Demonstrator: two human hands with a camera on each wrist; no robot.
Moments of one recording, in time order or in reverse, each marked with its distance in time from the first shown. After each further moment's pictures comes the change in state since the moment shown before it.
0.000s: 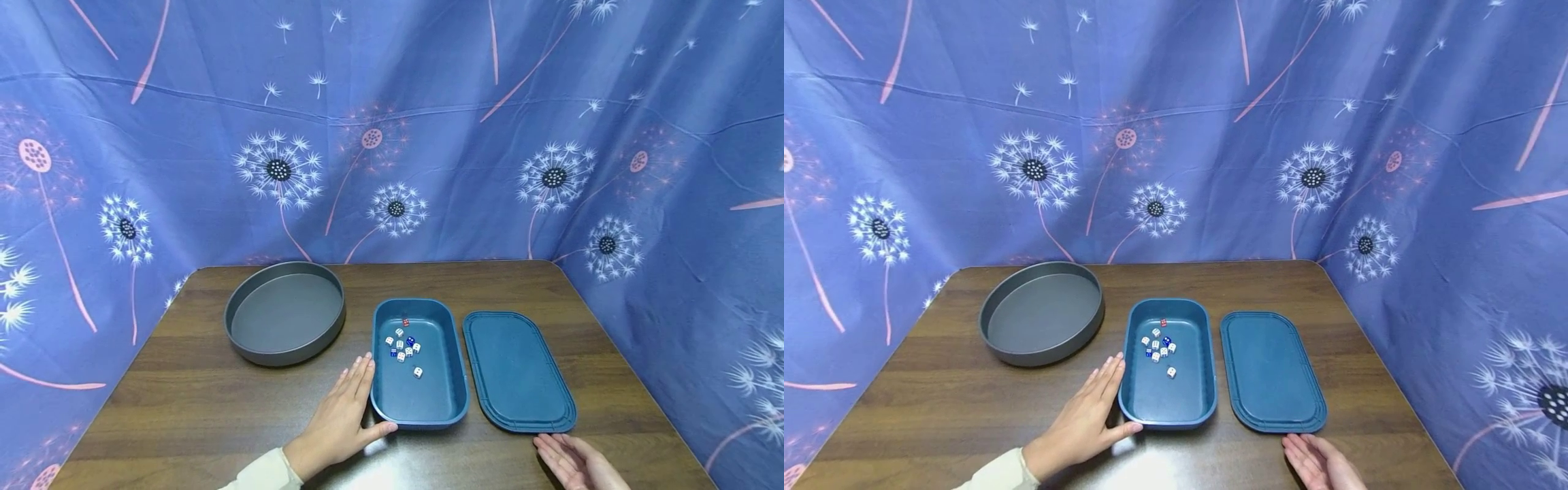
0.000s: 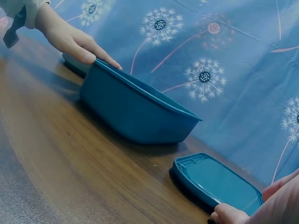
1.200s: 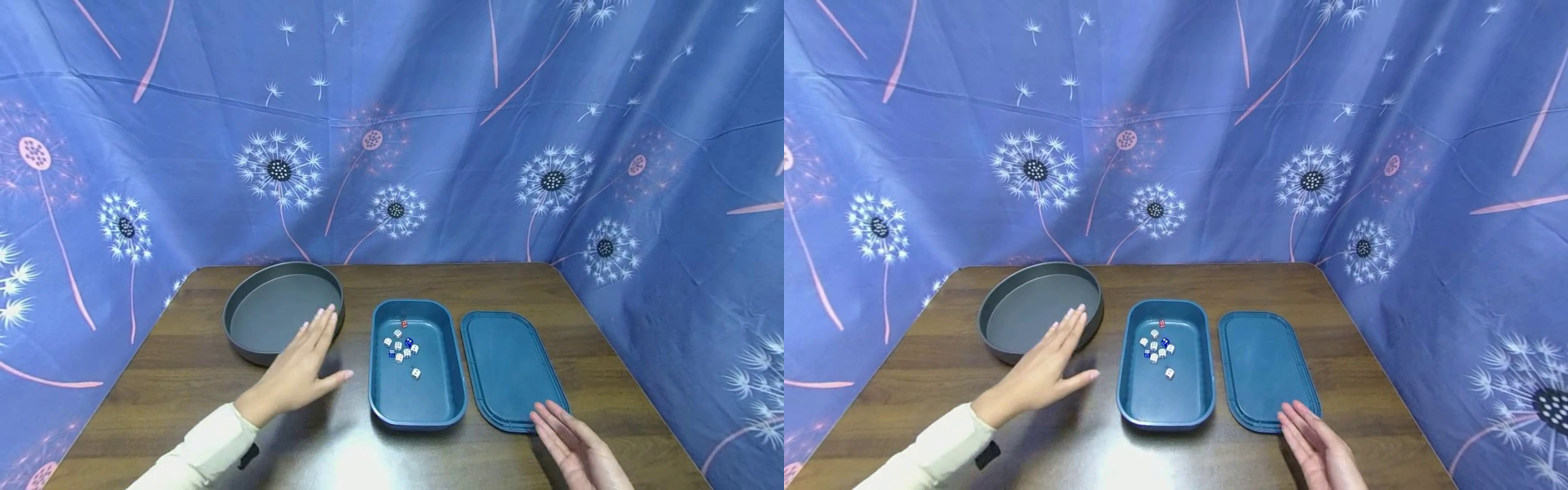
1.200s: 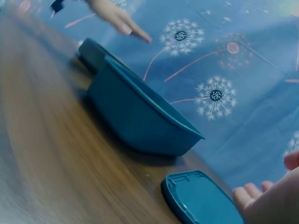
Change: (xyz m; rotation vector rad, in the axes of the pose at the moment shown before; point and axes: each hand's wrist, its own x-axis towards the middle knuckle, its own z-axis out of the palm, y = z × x) left_hand 0.022 -0.063 -0.074 0.044 0.063 0.073; right_hand -0.004 0.007 0.031 -0.065 -0.526 -0.101
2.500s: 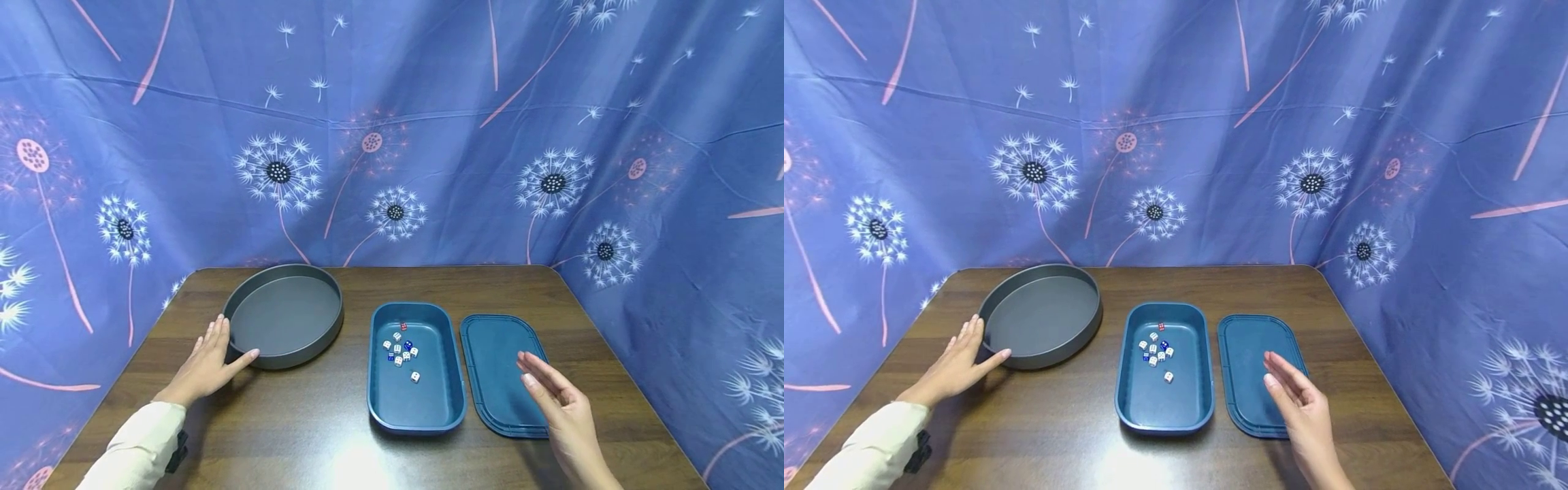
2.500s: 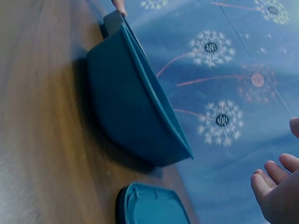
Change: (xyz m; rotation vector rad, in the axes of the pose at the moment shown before) left_hand -0.066 -0.152 -0.003 -0.141 -0.125 -0.477; right_hand 0.059 0.024 0.062 -1.236 0.404 -0.633
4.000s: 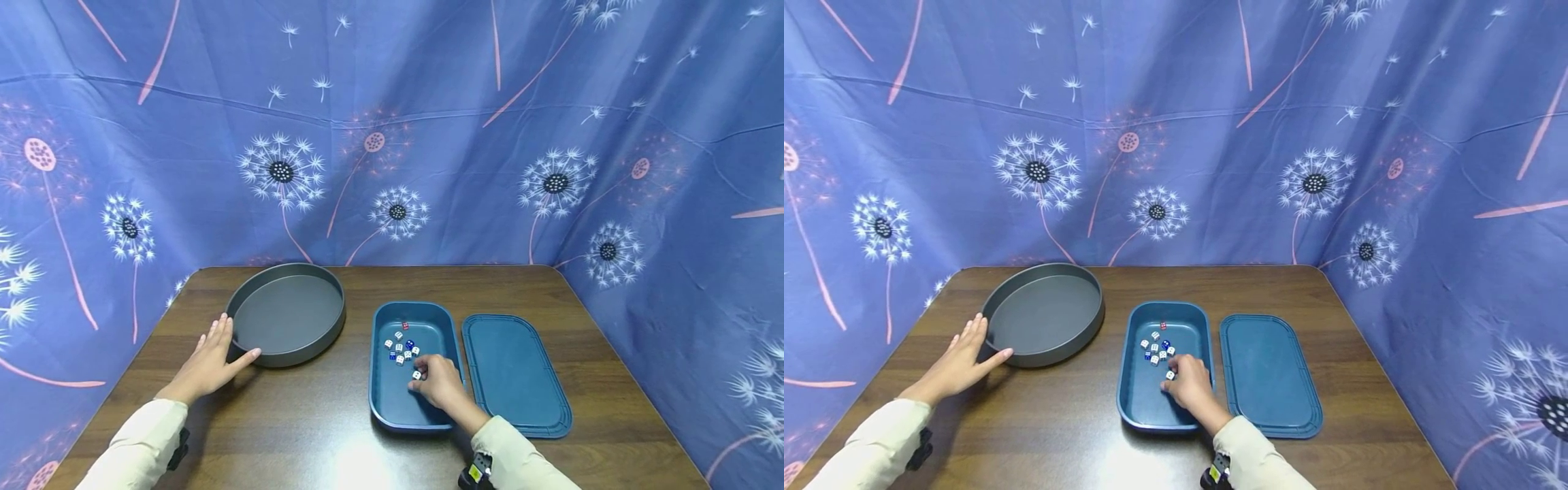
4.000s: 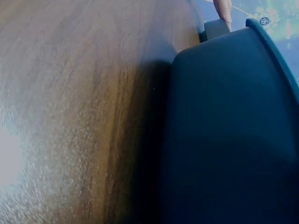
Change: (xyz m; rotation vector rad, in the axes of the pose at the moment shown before) left_hand -0.003 0.000 -0.002 0.012 0.001 0.013; right_hand 0.053 0.073 0.139 -0.941 -0.329 0.108
